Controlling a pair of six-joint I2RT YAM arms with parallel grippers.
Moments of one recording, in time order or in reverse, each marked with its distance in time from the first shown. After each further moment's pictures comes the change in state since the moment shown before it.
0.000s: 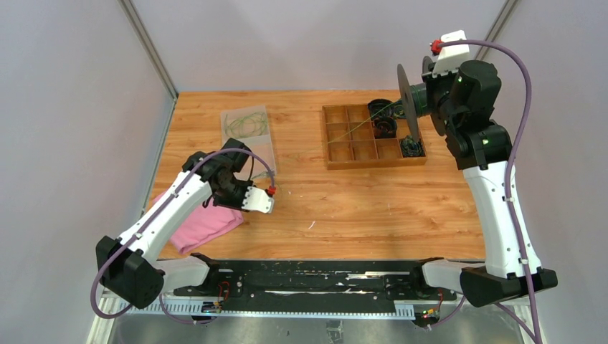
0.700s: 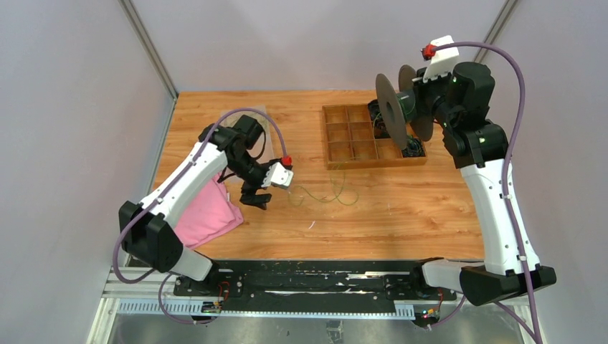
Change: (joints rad) left arm 0.008 0.236 0.272 -0.094 0.629 0.035; right arm -0.001 0.007 -0.019 -0.032 -0.190 0.066
